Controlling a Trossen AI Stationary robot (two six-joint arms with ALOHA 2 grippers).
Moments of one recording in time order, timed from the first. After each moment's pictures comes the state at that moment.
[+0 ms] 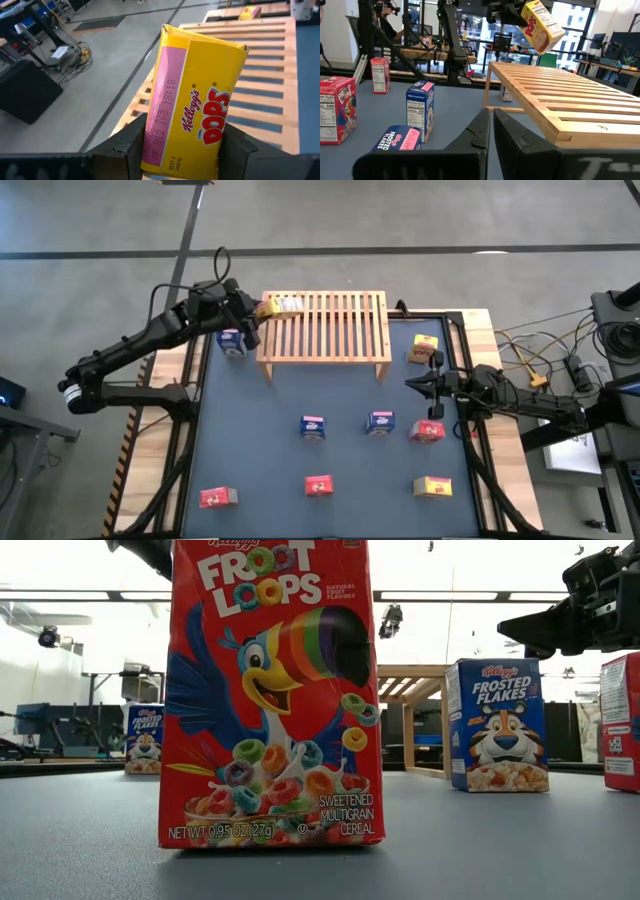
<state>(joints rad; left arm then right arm) 0.60 1.05 1.02 -0.41 -0.01 0.36 -0.20 0.03 0.01 0.06 -0.13 -0.13</state>
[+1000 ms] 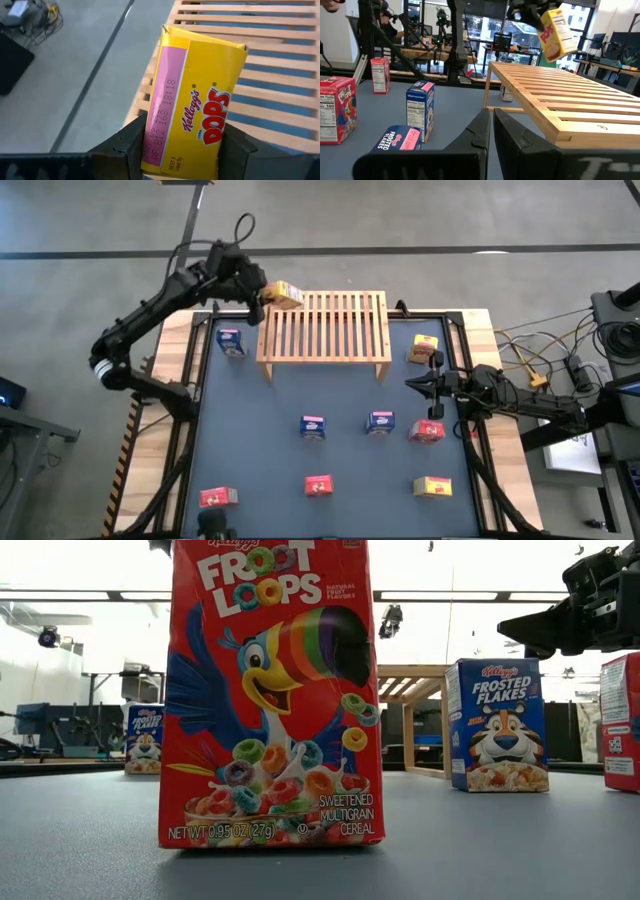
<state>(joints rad) 0.78 1.40 1.48 -0.81 0.15 0.49 -0.20 0.03 0.01 0.06 -0.13 -0.13</state>
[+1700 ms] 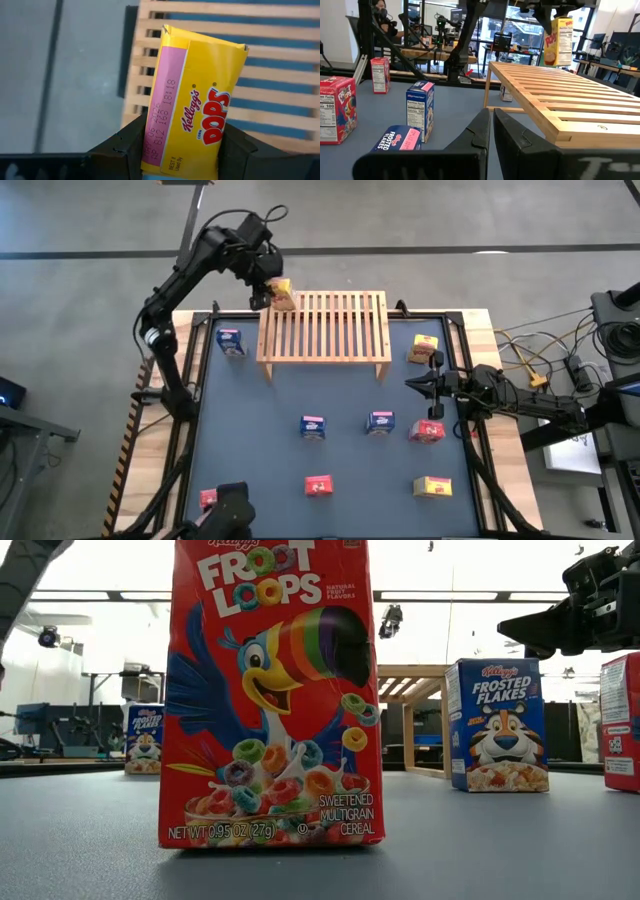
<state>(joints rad) 0.80 1.85 2.17 -1.43 0.09 0.68 -0.20 0.03 0.01 0.06 -0.13 -0.13</state>
